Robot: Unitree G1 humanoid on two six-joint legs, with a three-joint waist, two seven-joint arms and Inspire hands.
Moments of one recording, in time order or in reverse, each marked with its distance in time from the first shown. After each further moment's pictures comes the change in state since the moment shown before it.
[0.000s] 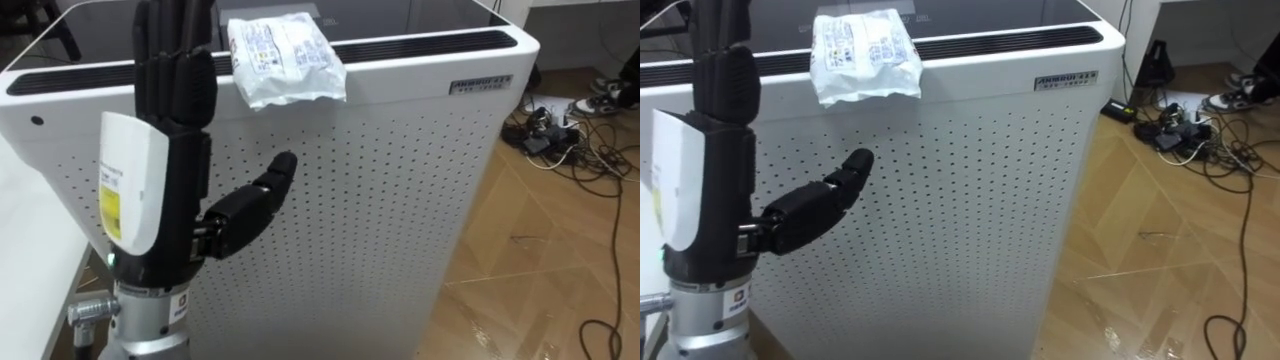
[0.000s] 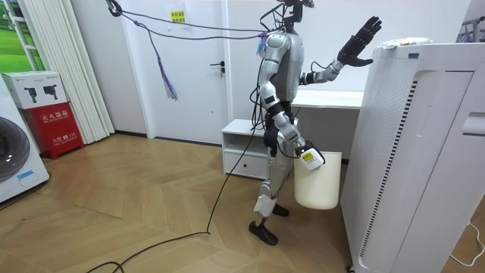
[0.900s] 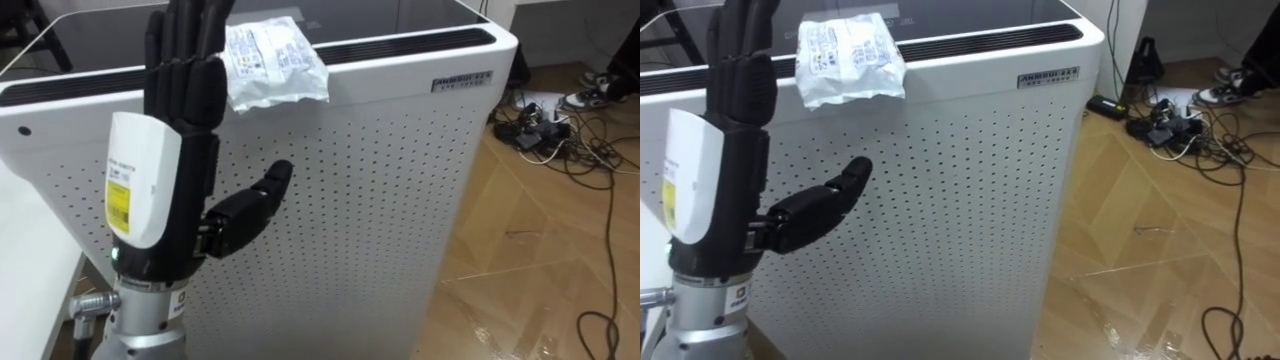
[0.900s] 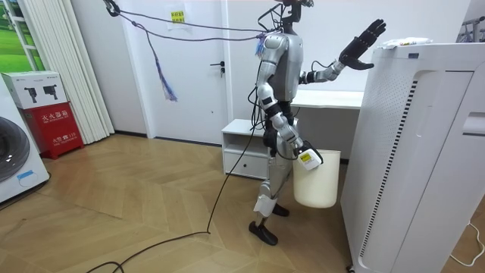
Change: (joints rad) left arm -0.002 0.017 -0.001 0.017 0.001 0.037 -0.063; right arm 0.000 -0.005 -0.002 0.000 0.000 0.000 0.033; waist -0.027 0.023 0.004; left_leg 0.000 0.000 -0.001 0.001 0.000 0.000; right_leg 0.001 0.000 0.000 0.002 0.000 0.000
